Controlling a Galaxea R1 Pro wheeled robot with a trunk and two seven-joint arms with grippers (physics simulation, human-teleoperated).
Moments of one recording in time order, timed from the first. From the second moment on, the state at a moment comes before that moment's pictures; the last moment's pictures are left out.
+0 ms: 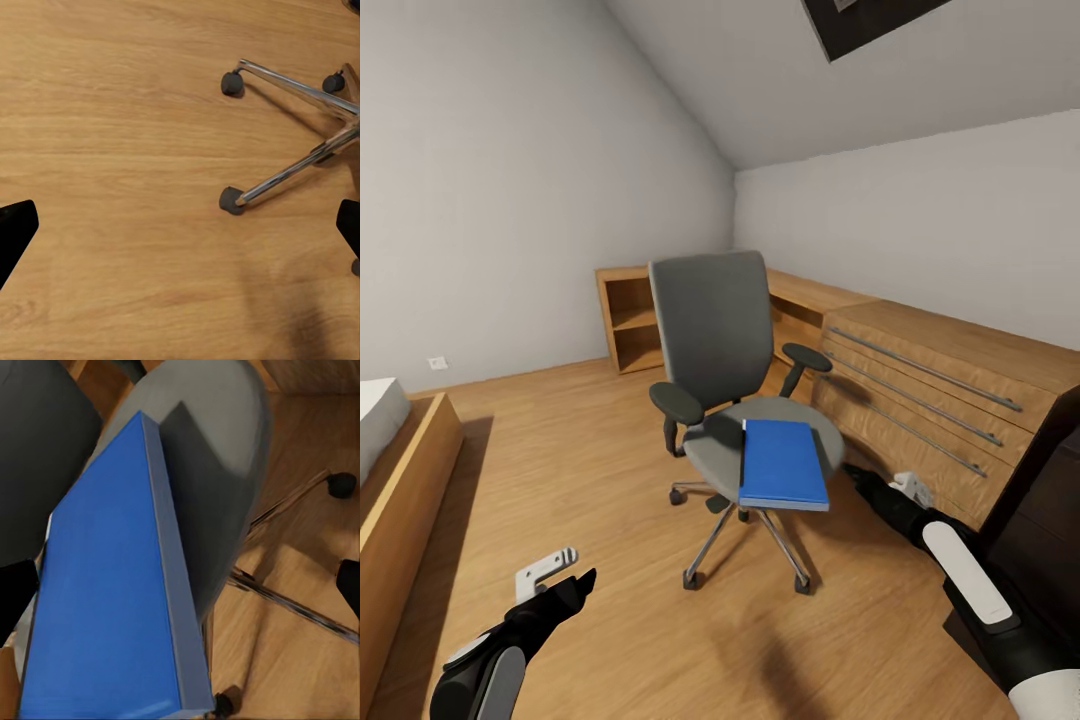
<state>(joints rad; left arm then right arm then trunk) -0.06 -0.08 0.16 -1.61 0.36 0.65 0.22 -0.49 -0.29 0.15 -1.19 -1.20 0.34 -0.23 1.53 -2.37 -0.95</state>
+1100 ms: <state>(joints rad) -0.06 -0.08 0.16 -1.61 0.36 0.65 0.22 -0.49 -0.31 0.15 -1.09 -1.31 0.34 -0.06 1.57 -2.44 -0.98</state>
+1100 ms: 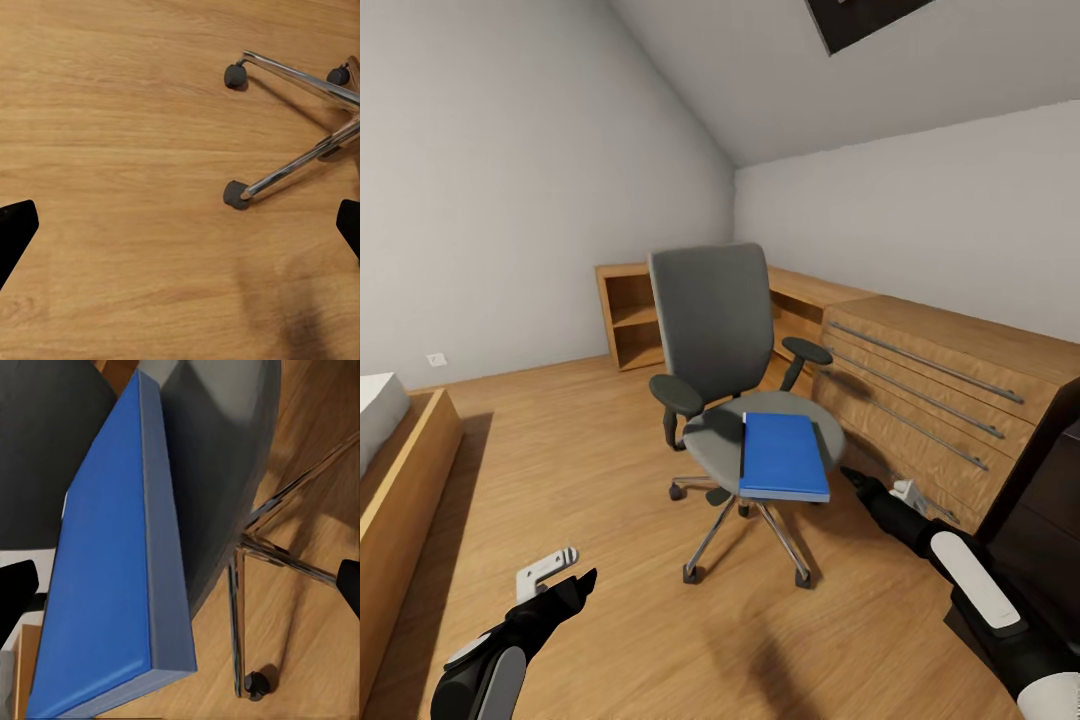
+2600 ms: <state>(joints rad) -0.06 -0.09 0.15 -1.61 0.36 0.65 0.22 -0.49 -0.30 0.16 -1.01 -1.39 0.43 0.11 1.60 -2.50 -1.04</state>
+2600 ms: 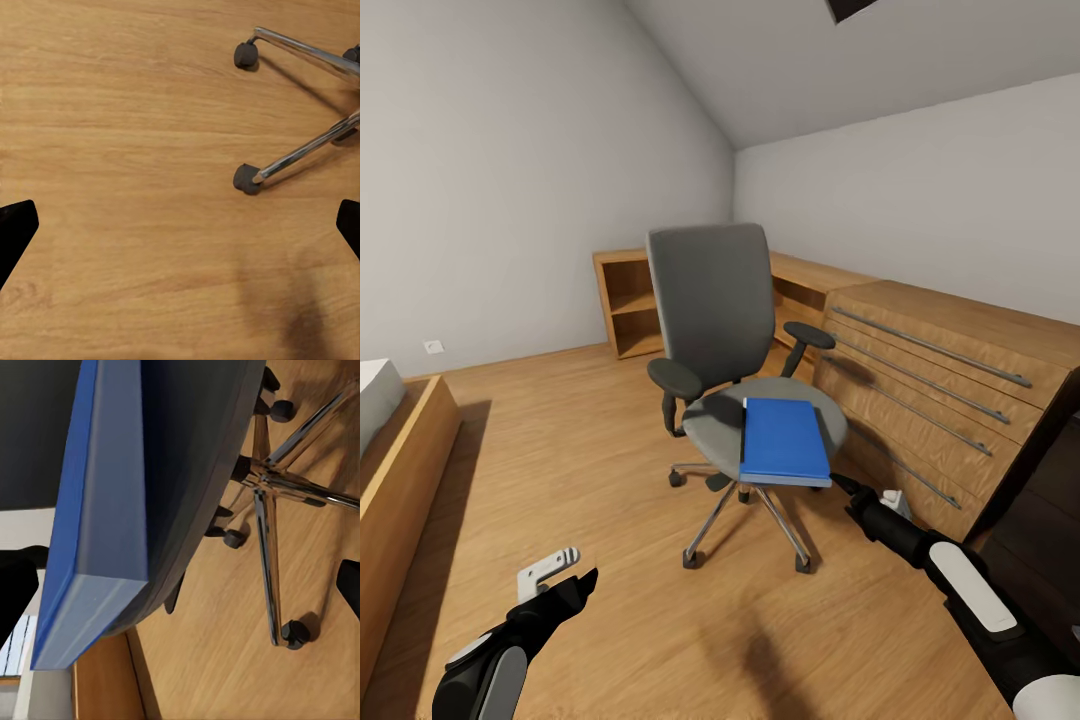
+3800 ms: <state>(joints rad) -0.06 -0.08 0.16 -1.60 0.36 0.65 0.21 -0.49 -0.28 0.16 -1.01 -1.39 0.45 0.19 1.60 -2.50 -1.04</state>
